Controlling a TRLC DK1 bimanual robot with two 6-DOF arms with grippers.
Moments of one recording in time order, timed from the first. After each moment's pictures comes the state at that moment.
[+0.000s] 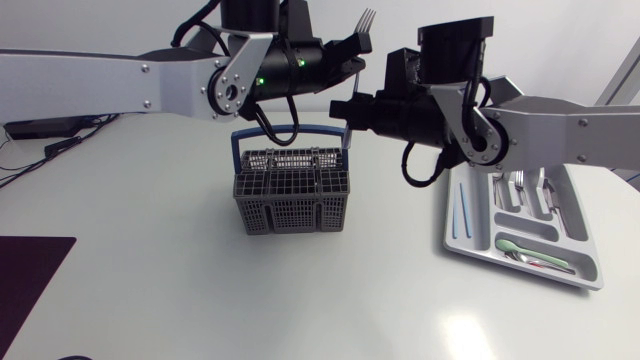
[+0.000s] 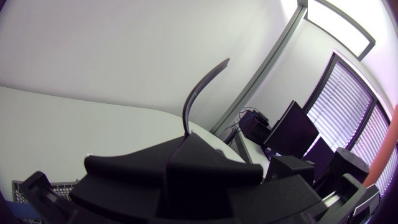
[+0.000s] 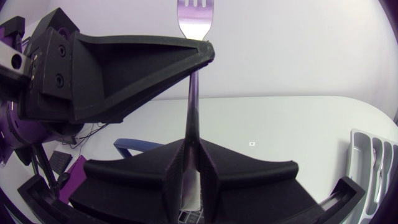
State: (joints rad) left arm -0.58 1.86 1.49 0.20 0.27 -0.52; right arm 0.50 1.60 1.08 0.19 -0.07 0.33
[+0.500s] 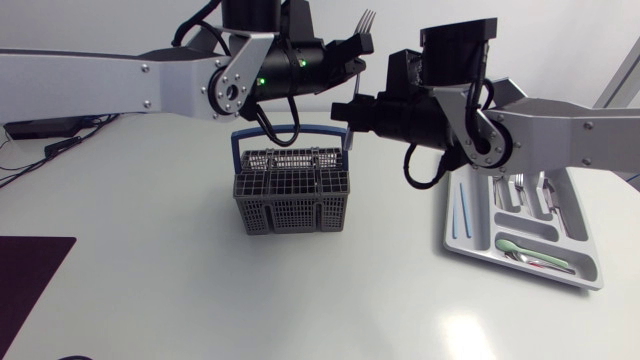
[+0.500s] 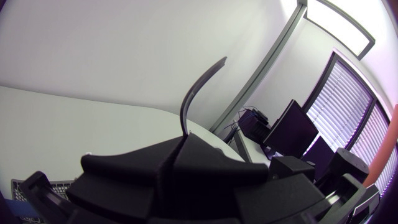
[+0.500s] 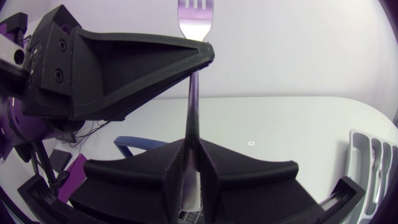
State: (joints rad) left arm -0.59 1.86 1.49 0.19 0.27 -0.52; right arm 0.50 1.58 1.06 0.19 -0.07 0.32
